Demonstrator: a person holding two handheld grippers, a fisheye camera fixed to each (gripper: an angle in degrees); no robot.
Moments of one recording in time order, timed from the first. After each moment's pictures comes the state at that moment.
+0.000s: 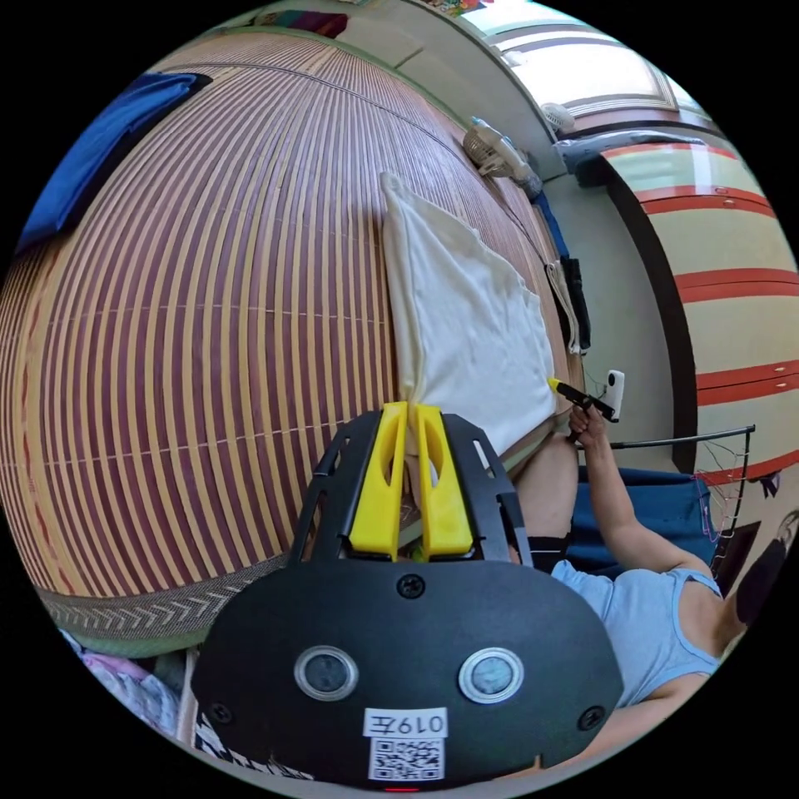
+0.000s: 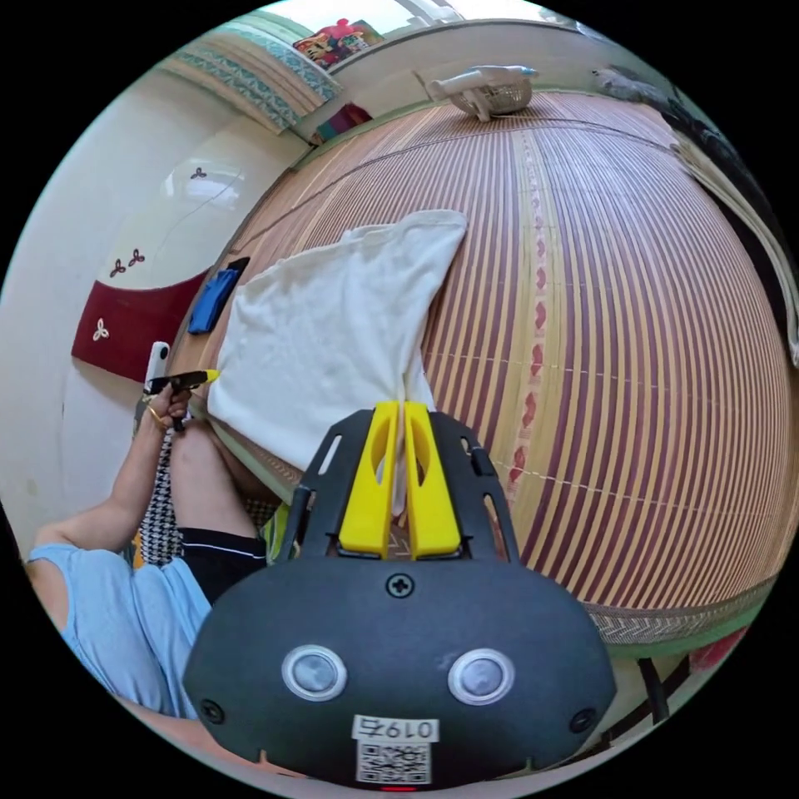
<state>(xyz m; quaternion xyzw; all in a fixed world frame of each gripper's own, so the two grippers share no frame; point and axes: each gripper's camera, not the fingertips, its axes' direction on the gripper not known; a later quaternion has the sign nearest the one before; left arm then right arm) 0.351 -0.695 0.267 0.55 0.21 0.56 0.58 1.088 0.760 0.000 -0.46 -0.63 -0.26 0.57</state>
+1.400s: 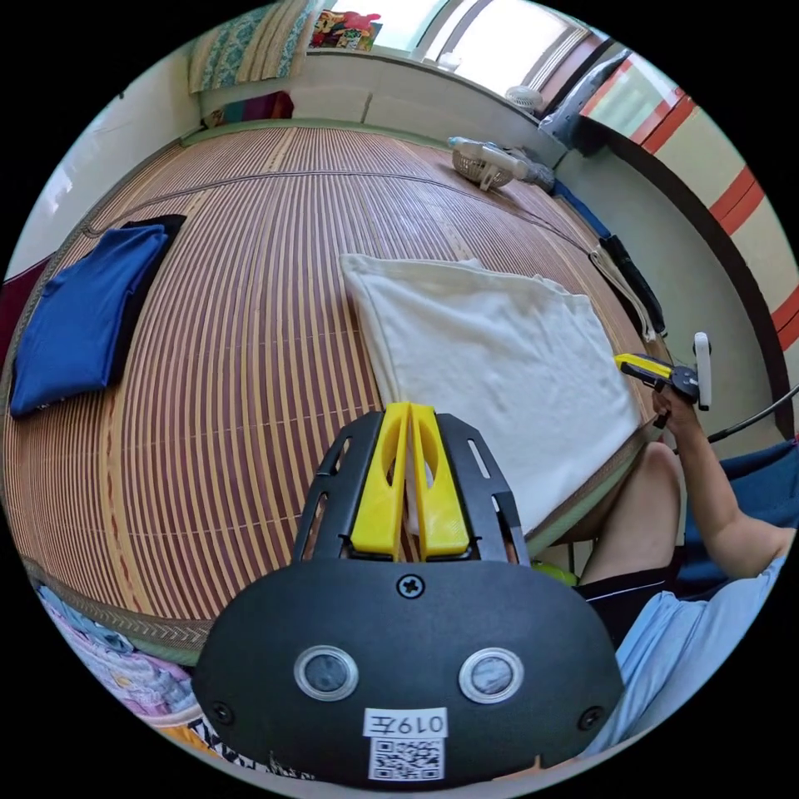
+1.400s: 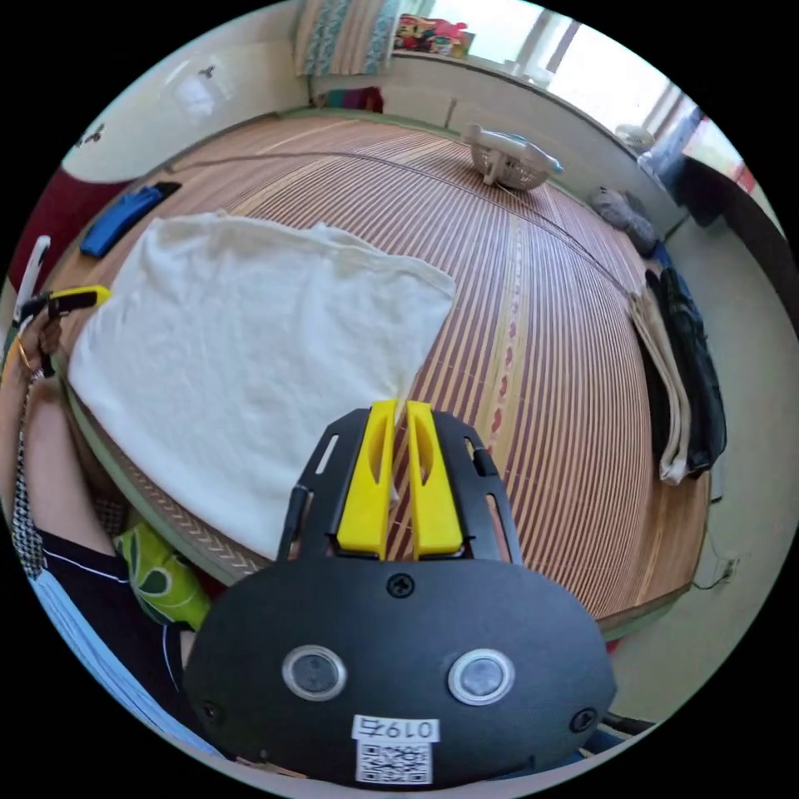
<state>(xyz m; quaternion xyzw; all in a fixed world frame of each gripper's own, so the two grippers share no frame) 0.497 -0.614 0.363 0.71 0.07 0.47 0.51 0.978 0.835 -0.221 -0.28 -0.49 -0.44 0.70</state>
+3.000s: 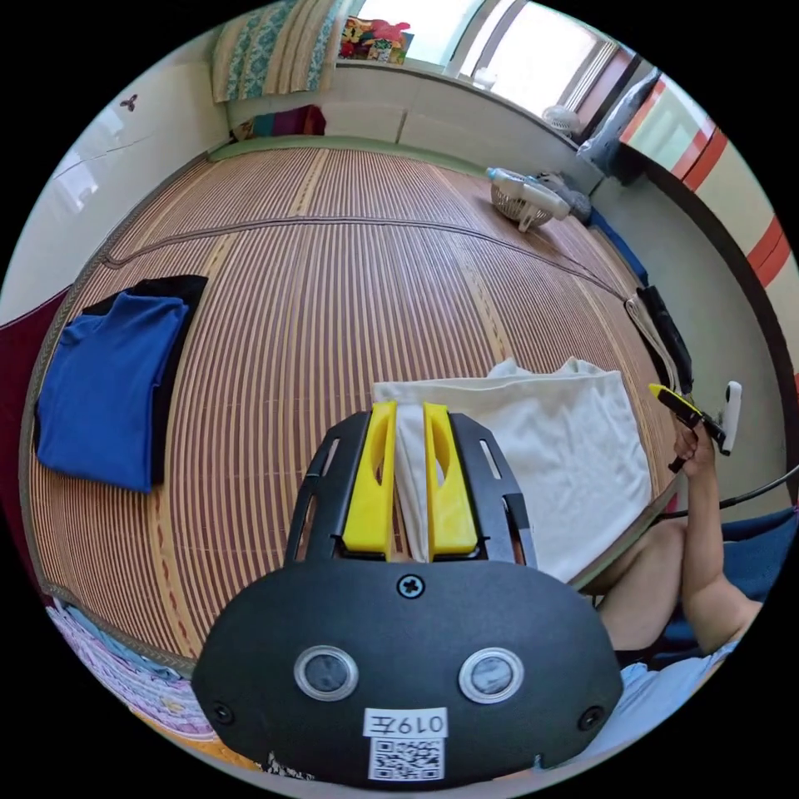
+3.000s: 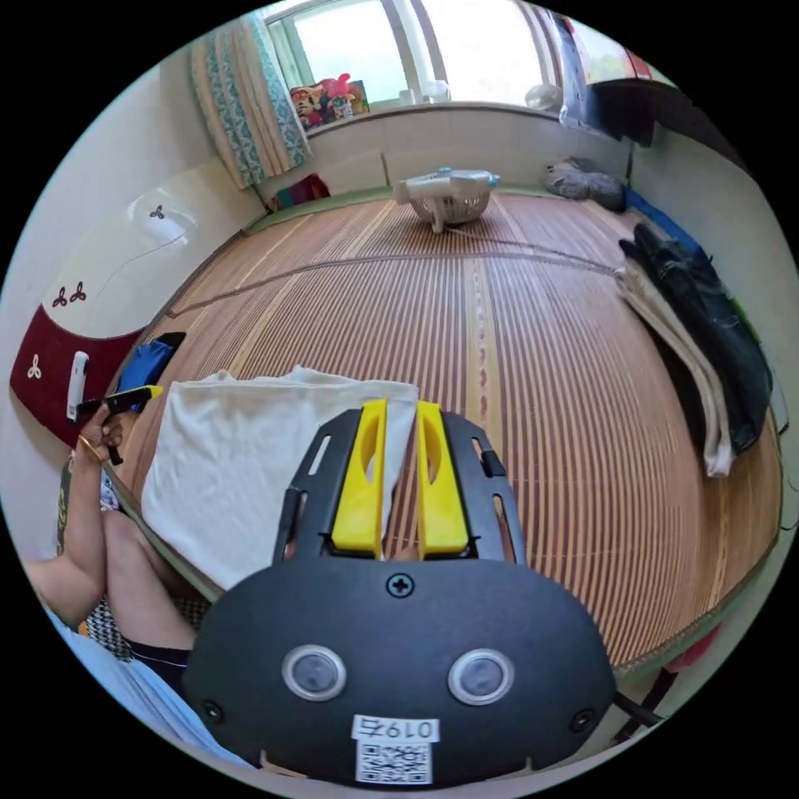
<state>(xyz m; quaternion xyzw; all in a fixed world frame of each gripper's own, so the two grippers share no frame) 0.566 -0.530 0.160 0.74 0.09 0.42 0.52 0.952 0.704 -0.059 -0.34 -0.57 -0.23 0.72</state>
